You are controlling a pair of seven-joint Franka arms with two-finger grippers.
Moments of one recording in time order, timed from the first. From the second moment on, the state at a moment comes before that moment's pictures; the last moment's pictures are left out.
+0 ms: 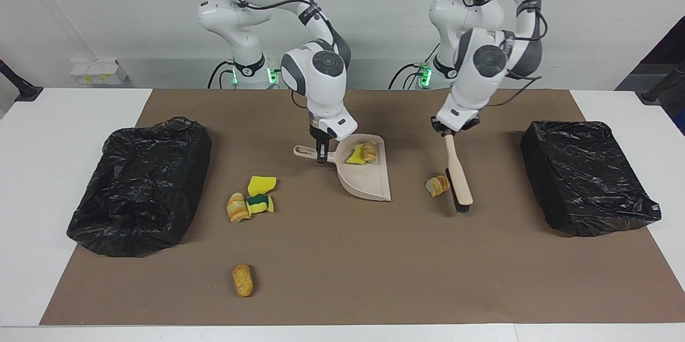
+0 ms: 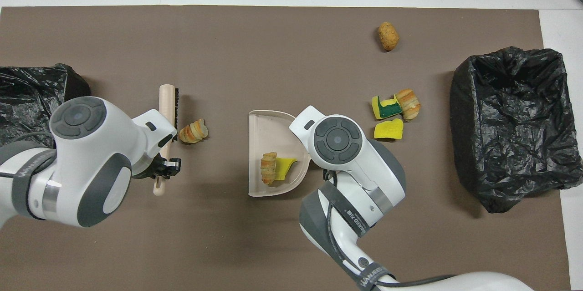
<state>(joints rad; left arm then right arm) -0.28 -0.03 0.01 -2.17 -0.01 1.92 -0.20 0.33 0.25 0.24 -1.94 -0.18 2.16 -0.90</state>
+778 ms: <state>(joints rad) -0.46 -0.01 -0.02 -2.21 -0.22 1.96 -0.18 0.33 0.25 0.24 -1.94 -0.18 2.16 -0.90</state>
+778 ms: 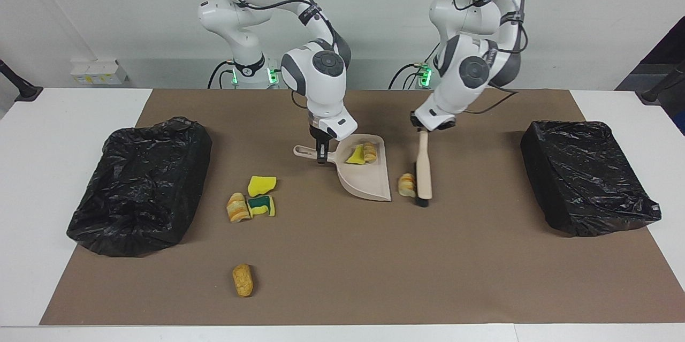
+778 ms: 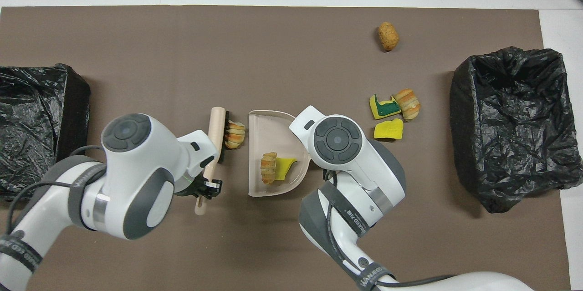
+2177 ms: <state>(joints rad) -0.60 -0.02 -0.02 -2.15 -0.33 1.96 -0.48 0.22 0.20 0.24 -1.88 -0.16 2.05 -1.00</state>
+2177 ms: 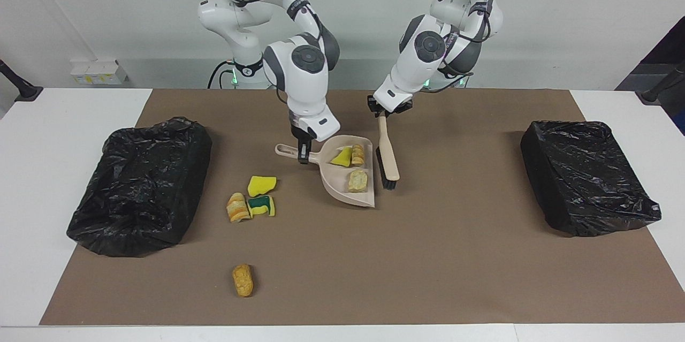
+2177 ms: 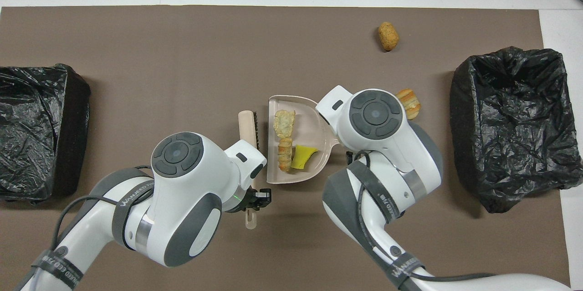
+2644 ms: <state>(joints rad) -0.73 -0.10 -0.03 -2.25 -0.31 1.99 -0.67 0.05 0.14 0.24 -1.81 0.00 1.92 -1.28</state>
